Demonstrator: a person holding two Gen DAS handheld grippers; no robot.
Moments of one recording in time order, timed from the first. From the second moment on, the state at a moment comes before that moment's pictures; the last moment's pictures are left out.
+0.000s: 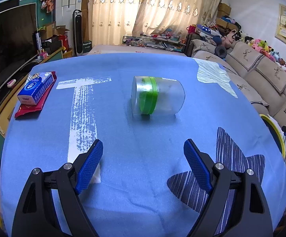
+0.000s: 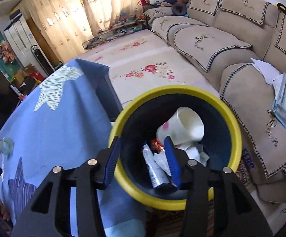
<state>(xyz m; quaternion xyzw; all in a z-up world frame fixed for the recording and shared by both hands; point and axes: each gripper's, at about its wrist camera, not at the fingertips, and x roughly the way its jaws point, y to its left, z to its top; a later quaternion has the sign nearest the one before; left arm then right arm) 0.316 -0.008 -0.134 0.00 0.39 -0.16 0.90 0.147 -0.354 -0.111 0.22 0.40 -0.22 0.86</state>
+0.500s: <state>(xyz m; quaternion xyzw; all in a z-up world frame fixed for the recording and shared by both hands) 0.351 -0.050 -0.130 0.05 0.43 -0.13 0.89 0.149 -0.331 -0.098 0.22 0.38 -0.17 0.88</state>
